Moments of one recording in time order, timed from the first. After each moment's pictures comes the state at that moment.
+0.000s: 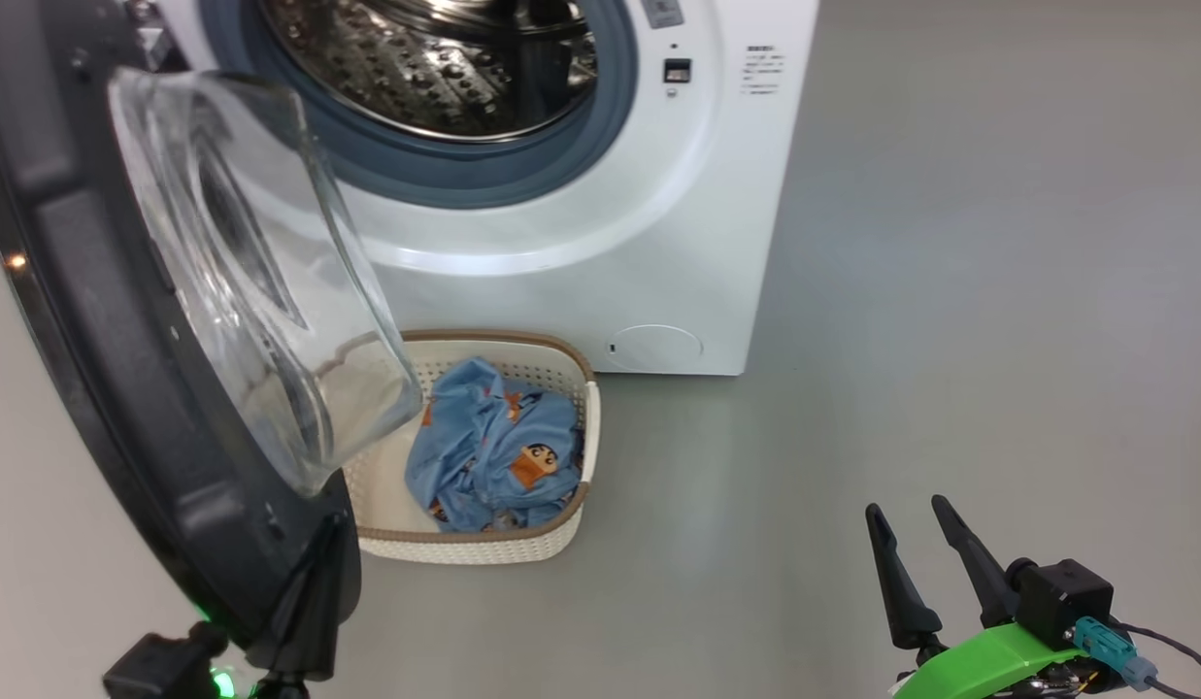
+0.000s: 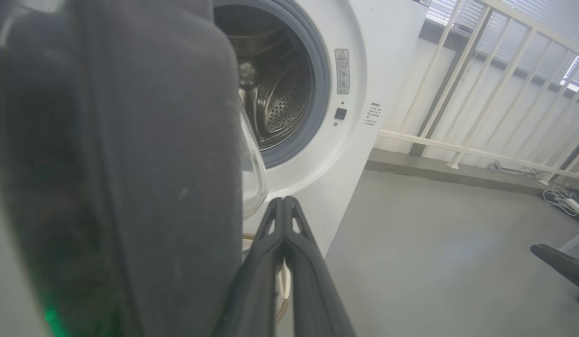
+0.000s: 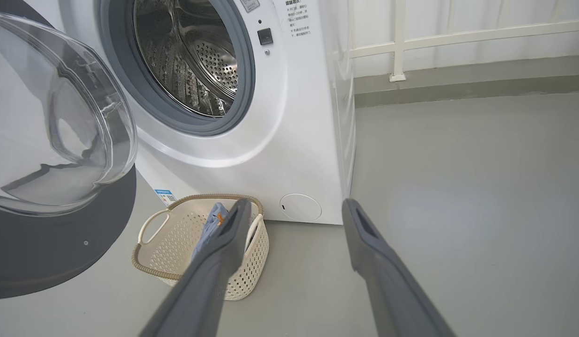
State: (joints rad) left arm 0.04 0.02 -0.03 0.04 -0.31 -0.09 -0.26; right arm -0.07 -0.05 0.01 0.28 0.22 0.13 -0.25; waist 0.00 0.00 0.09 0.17
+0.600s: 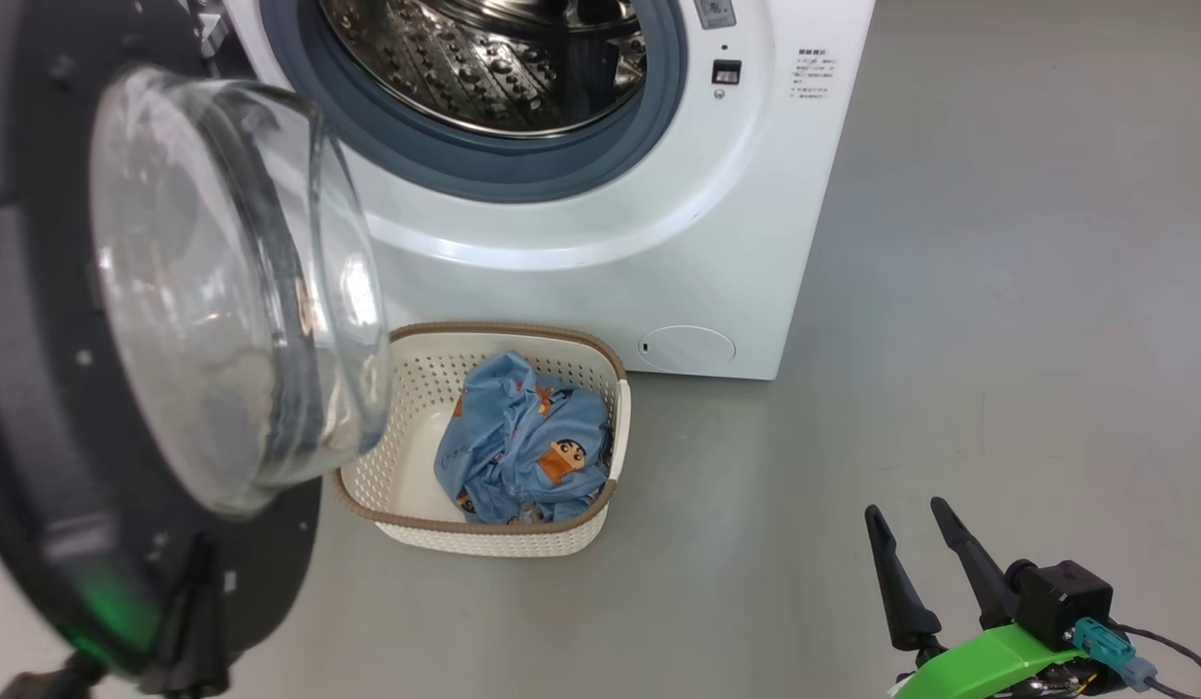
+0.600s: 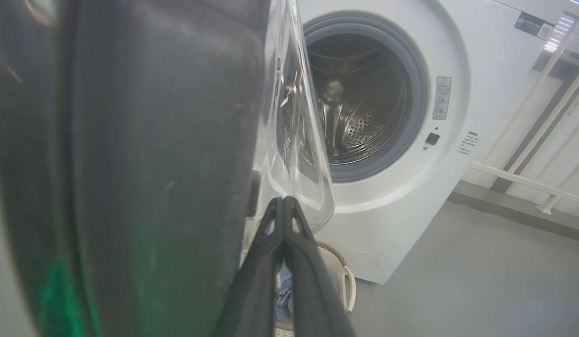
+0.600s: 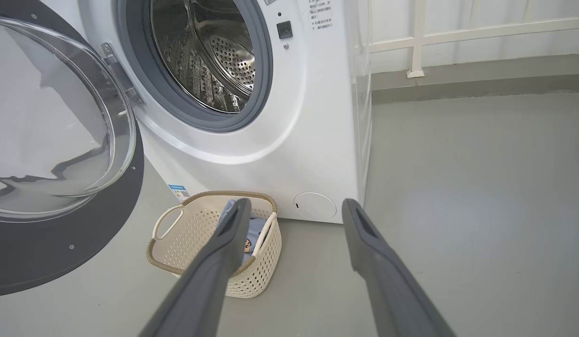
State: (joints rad) left arm 0.06 0.02 0.11 0.04 -0.36 -0.02 -0.26; right arm -0.07 -0.05 0.02 0.29 0.23 0.13 -0.25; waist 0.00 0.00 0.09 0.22
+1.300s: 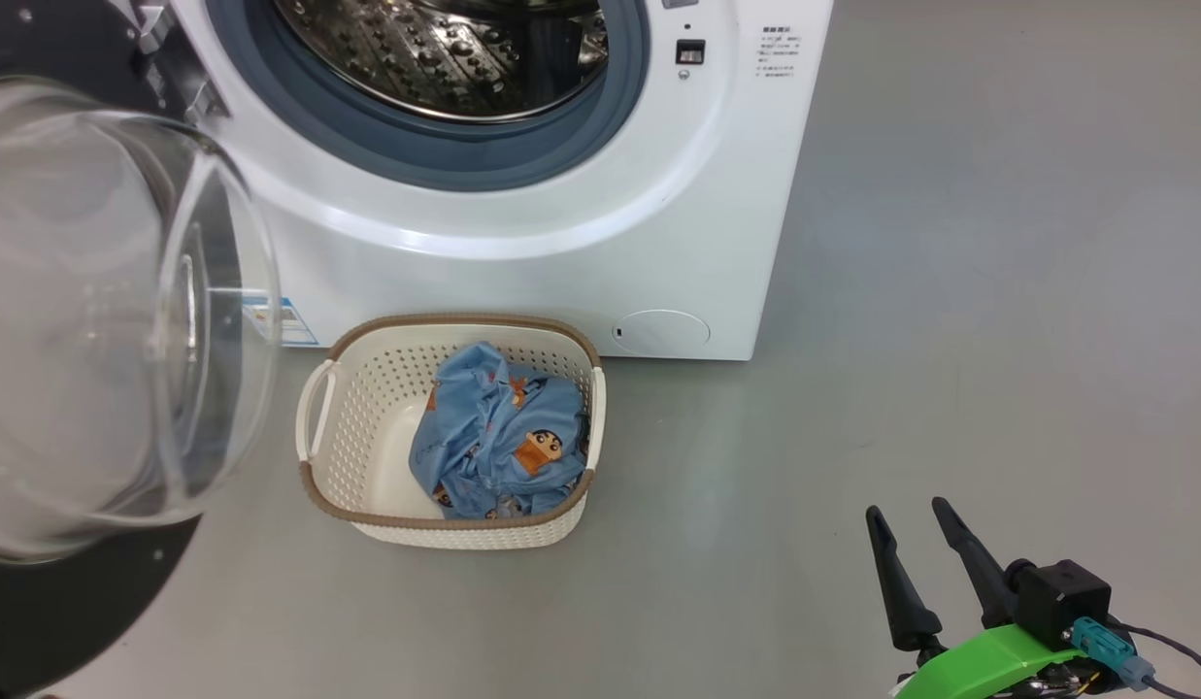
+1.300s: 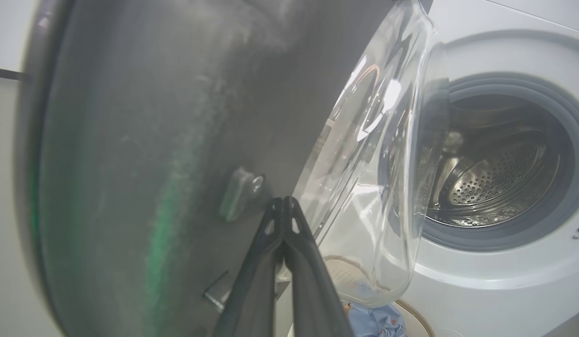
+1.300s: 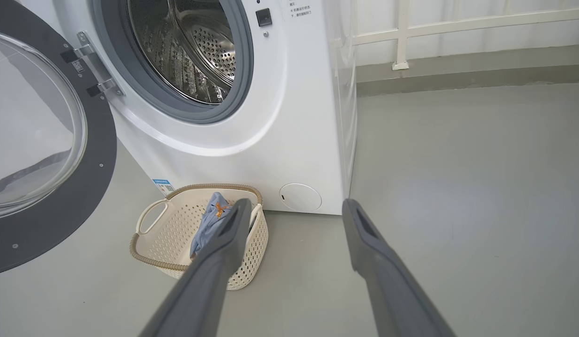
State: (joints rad) left arm -0.07 0.01 0.49 0.23 -0.41 -0.01 -0.26; right arm -0.07 -0.05 0.01 0.29 0.21 0.13 -0.25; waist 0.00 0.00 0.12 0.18
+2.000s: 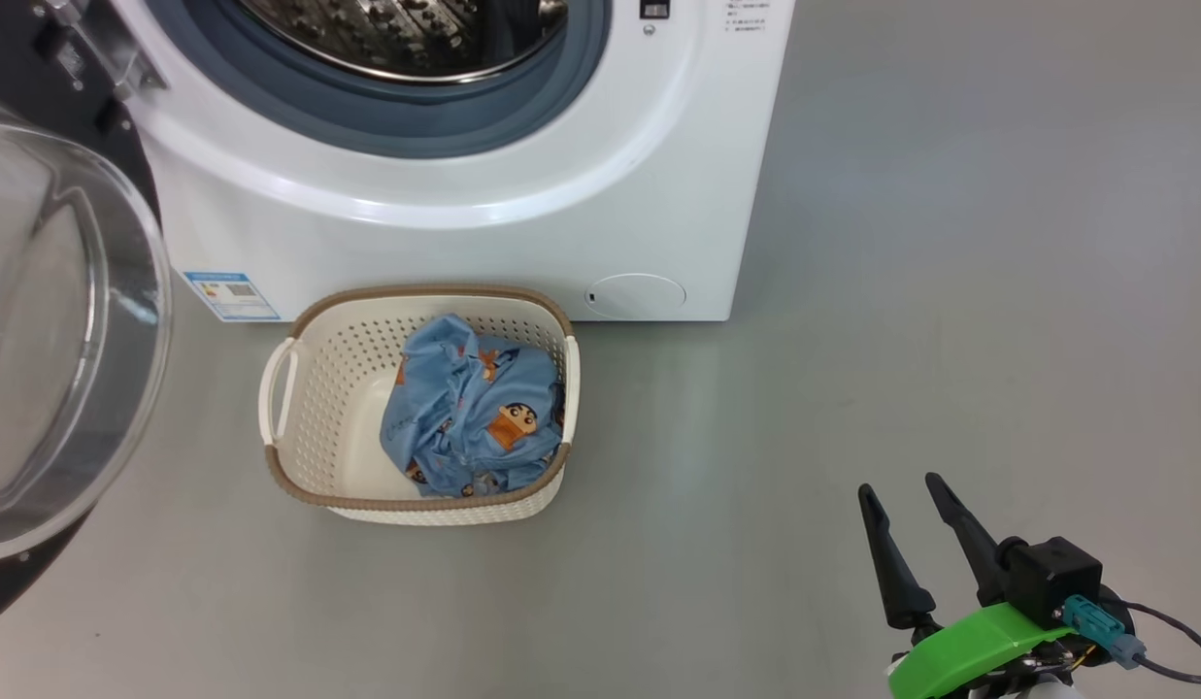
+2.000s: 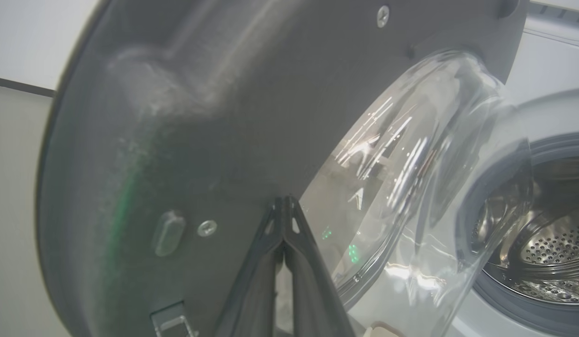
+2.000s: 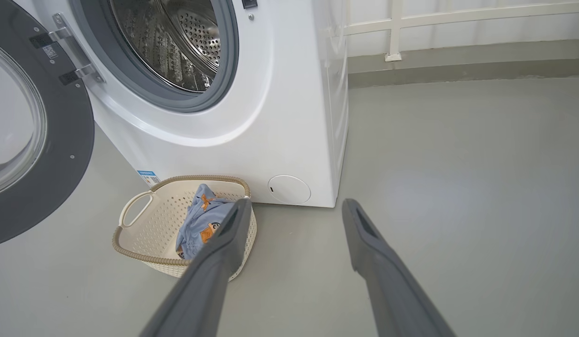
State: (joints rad) left arm -0.34 0.14 0.83 0.49 -0.31 -0.10 -0.26; right arm -0.10 -0.05 0.01 0.29 0.18 0.13 -0.25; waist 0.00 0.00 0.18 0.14
